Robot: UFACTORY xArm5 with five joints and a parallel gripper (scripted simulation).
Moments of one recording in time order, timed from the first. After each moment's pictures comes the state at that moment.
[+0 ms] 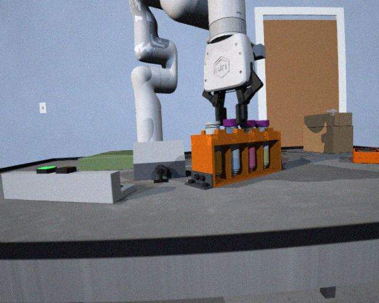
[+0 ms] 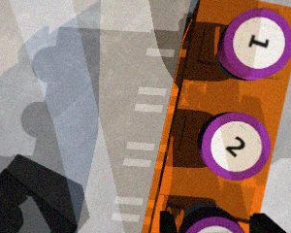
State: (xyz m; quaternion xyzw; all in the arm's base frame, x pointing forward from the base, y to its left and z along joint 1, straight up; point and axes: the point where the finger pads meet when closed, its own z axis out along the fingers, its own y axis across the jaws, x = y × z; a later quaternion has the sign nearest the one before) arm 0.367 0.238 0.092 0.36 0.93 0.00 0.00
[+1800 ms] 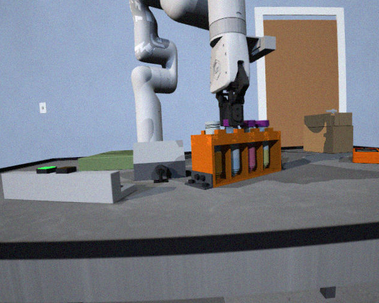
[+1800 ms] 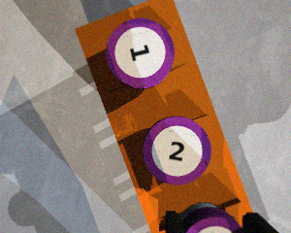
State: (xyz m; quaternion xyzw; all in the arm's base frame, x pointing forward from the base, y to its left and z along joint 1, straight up) arm 0.368 0.238 0.091 0.61 0.79 0.00 0.00
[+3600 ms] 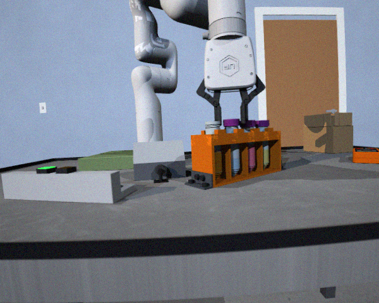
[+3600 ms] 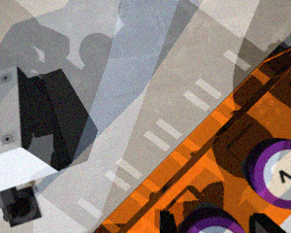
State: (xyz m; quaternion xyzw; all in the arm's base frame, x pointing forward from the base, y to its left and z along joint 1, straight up) arm 0.367 0.238 0.092 0.08 1.00 0.00 0.00
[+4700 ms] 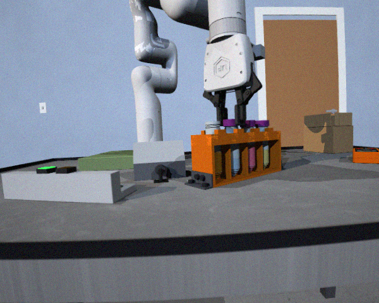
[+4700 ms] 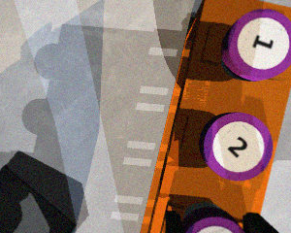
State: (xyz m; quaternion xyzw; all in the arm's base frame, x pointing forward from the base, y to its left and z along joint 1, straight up) arm 0.367 0.238 0.092 0.35 0.94 0.00 0.00
